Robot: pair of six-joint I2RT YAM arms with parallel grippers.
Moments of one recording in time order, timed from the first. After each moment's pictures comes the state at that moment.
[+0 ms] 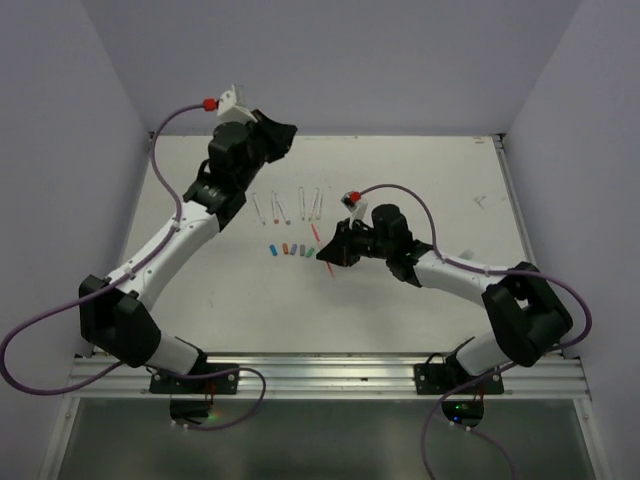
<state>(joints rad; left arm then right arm) -0.48 1.47 1.31 0.04 -0.09 -0.74 0.62 1.48 0.76 0.34 -0.50 0.46</state>
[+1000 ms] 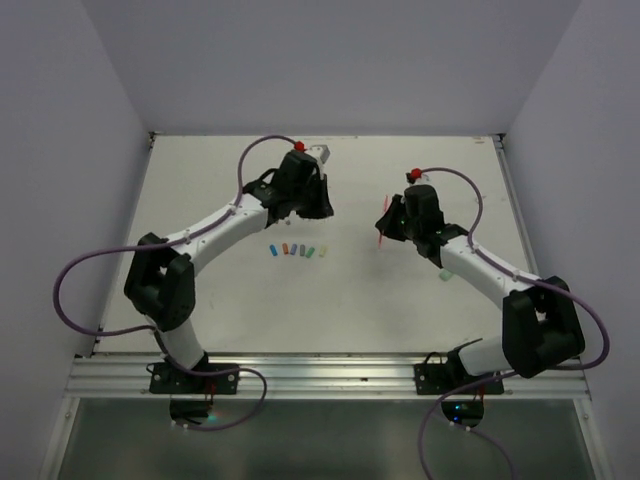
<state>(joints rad) -0.59 1.71 1.43 -0.39 0.10 -0.50 0.39 1.39 0.85 -0.08 0.00 0.58</state>
